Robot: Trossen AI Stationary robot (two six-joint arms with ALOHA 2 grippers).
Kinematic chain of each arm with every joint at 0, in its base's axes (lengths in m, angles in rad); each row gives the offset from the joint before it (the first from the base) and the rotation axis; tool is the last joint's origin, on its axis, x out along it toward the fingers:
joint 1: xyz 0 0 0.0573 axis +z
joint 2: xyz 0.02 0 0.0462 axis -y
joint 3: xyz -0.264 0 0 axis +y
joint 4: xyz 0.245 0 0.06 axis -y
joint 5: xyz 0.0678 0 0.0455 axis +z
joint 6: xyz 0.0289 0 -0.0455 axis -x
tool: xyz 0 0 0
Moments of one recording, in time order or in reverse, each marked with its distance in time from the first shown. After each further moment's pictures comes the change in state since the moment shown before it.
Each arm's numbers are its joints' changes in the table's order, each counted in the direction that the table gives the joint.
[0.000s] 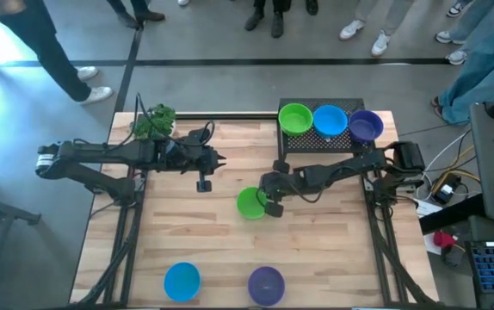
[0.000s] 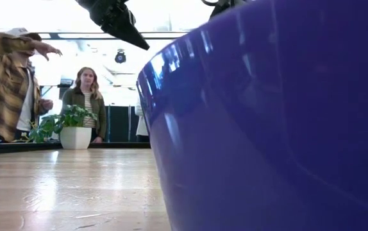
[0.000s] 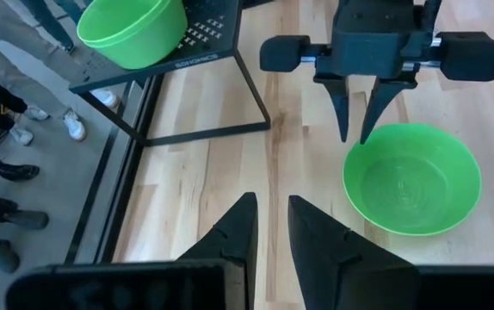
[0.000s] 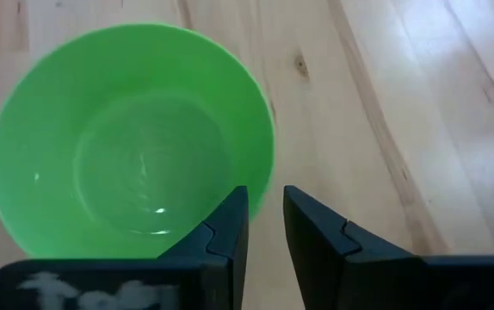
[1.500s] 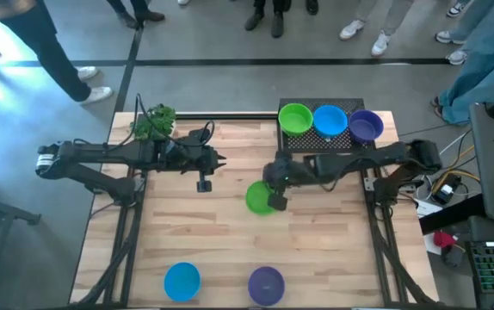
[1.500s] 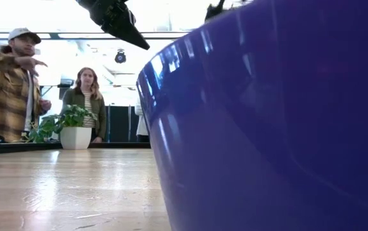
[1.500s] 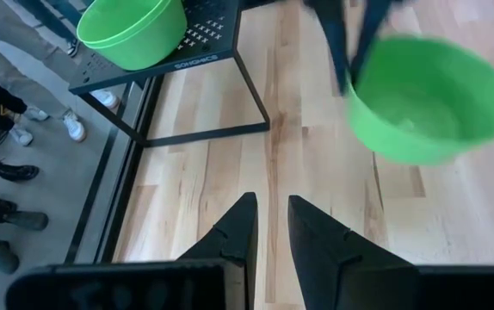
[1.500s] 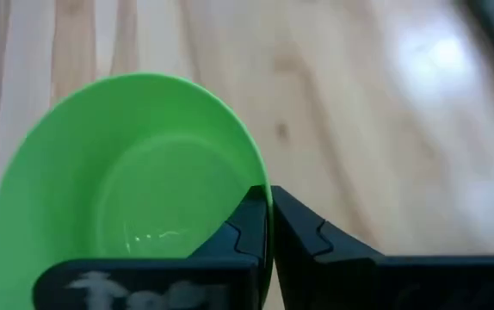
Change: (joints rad) left arm -0.001 0.000 0.000 0.002 0.000 0.001; right arm -0.024 0.160 -0.103 -0.156 0.046 0.030
